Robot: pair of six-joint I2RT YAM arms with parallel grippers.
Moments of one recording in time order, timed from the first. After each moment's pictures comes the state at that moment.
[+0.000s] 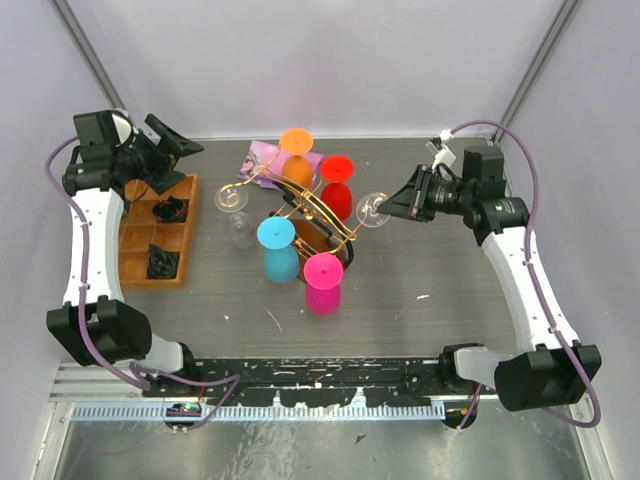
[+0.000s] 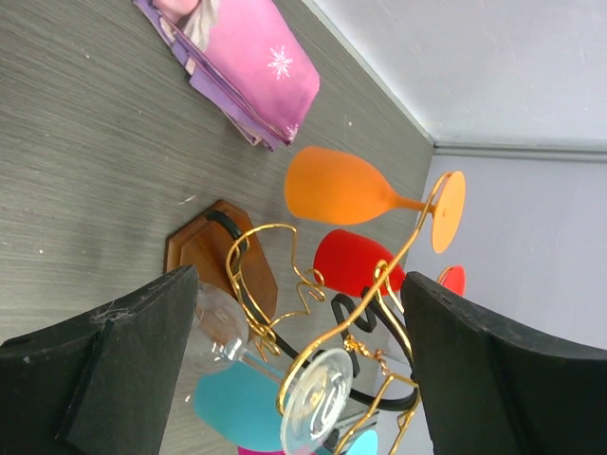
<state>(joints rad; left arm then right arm) 0.17 1.46 1.60 -0.76 0.51 -0.75 0.09 1.21 1.23 -0.59 -0.84 0.54</state>
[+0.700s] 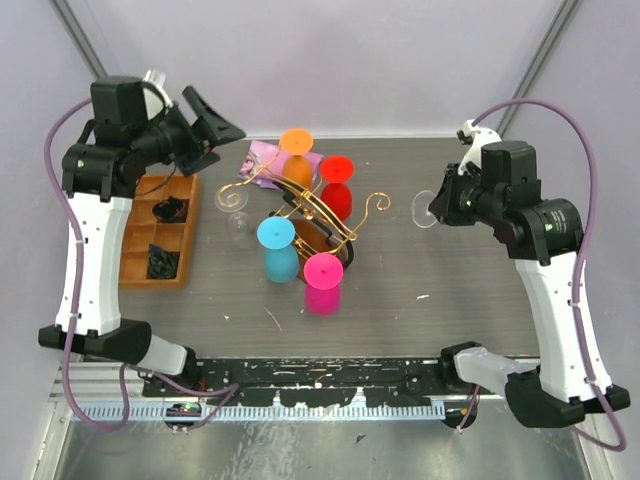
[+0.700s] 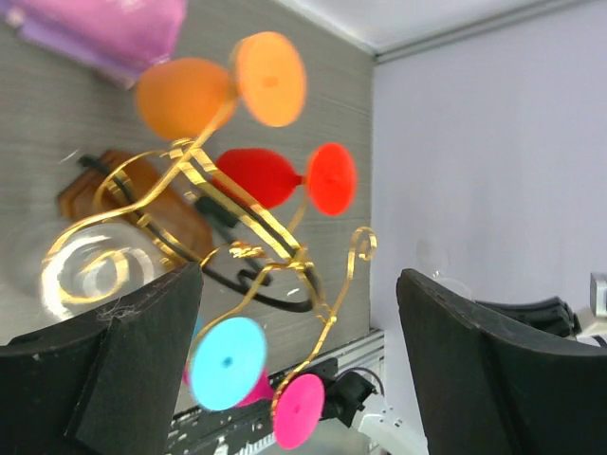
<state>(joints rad) -0.14 1.44 1.97 -1.05 0.38 -0.77 0.22 1.12 1.66 -1.19 -0.11 0.23</state>
